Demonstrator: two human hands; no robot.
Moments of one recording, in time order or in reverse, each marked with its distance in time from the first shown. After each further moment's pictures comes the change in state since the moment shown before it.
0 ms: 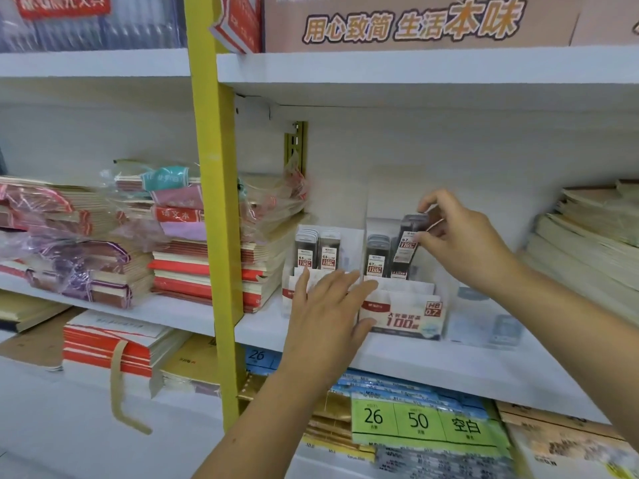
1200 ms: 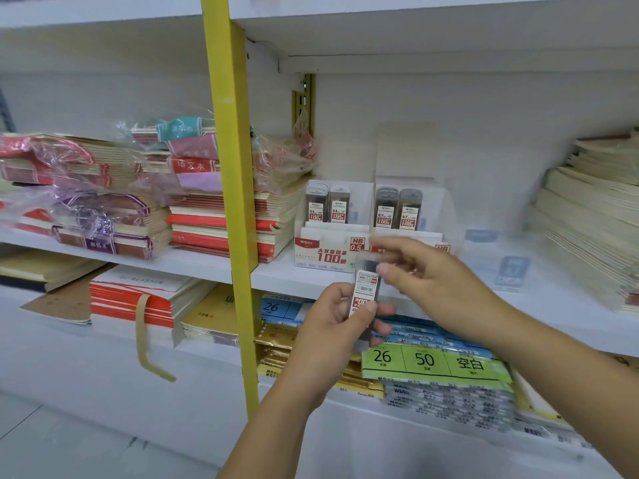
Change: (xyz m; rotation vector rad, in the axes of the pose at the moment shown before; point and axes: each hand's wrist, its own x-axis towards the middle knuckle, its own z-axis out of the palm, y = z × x) left_hand -0.078 0.024 -0.011 -1.348 -0.165 -0.526; right_hand -0.111 -0.062 0.038 0.418 -0.303 0.116
